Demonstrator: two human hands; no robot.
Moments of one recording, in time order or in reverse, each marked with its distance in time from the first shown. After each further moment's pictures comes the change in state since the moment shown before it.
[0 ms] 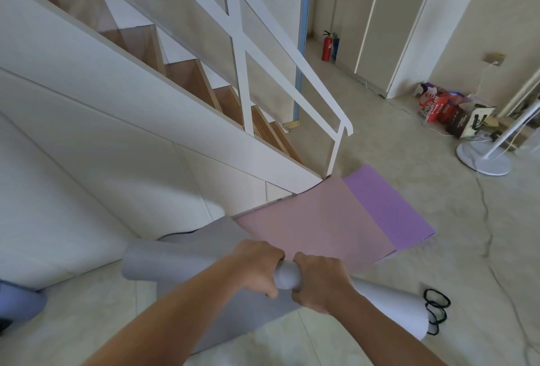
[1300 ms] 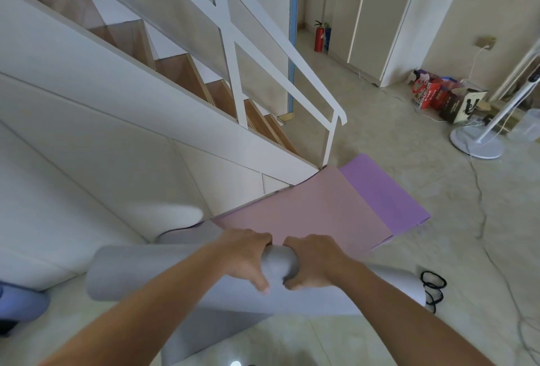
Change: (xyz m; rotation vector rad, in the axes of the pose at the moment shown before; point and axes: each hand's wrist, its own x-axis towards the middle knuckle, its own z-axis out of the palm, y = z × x) left_hand -0.030 -0.003 -0.010 0.014 -0.032 -0.049; right_hand -0.001 0.004 -0.017 0.082 -0.182 -0.102
